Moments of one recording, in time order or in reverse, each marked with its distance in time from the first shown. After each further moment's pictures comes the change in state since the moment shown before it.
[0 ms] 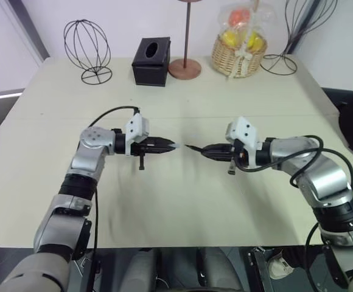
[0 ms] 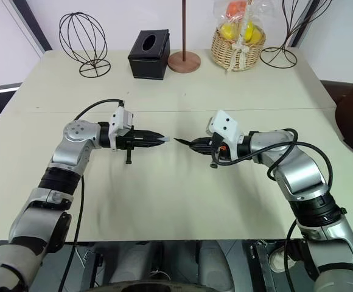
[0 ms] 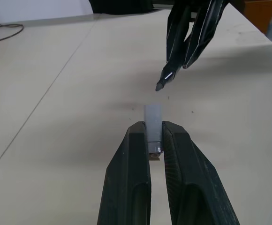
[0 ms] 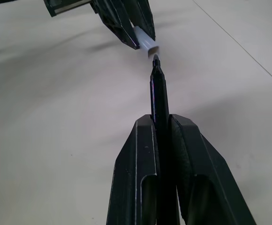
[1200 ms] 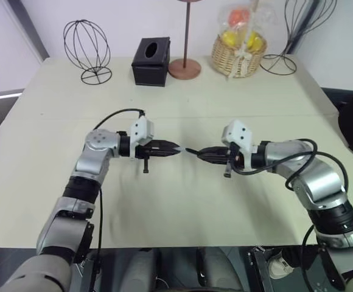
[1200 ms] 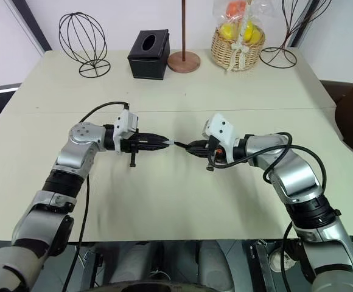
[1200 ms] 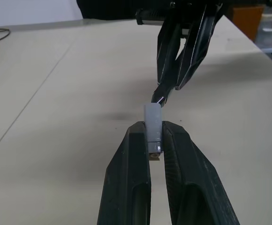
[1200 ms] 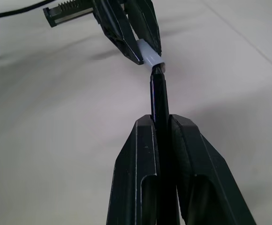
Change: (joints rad) left arm 0.012 -0.017 -0.035 -0.016 0.002 -0.007 -0.017; right arm 0.015 0.025 0.026 -0.004 -0.008 0.012 0.000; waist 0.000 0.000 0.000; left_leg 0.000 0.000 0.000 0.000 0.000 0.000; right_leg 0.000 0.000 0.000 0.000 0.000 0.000
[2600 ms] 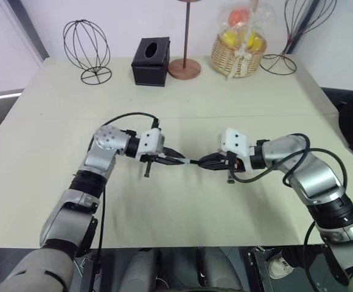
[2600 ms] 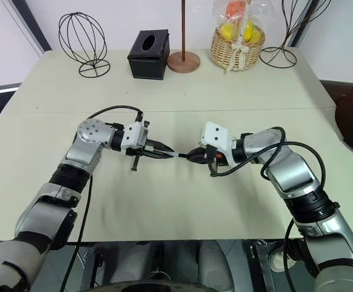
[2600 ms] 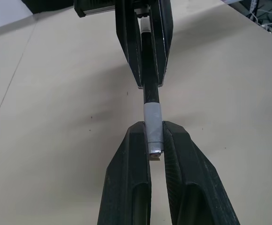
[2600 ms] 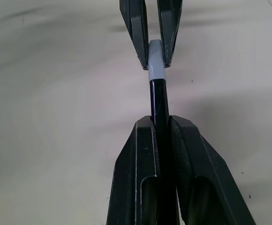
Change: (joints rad) left arm -0.058 -0.022 -0.081 0.076 0.089 -0.198 -0.087; right arm -0.050 -0.036 0.071 0.057 -0.112 -0.090 0.164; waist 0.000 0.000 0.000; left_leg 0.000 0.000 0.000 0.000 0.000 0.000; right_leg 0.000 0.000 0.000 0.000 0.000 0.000
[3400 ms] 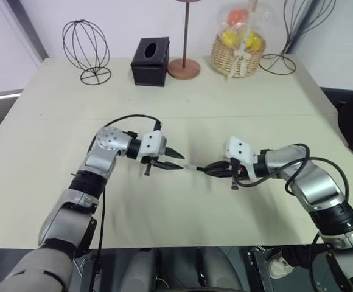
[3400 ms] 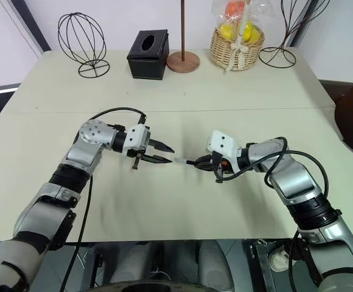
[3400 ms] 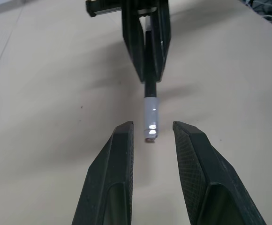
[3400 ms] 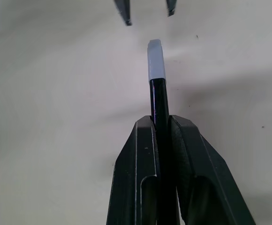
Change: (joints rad) left arm -0.002 0.040 -0.029 0.013 0.032 0.022 0.035; right arm 0.089 -0.023 -0.012 0.069 -0.010 -0.046 -0.019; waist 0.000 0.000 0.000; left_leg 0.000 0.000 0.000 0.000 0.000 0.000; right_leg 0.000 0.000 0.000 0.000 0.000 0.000
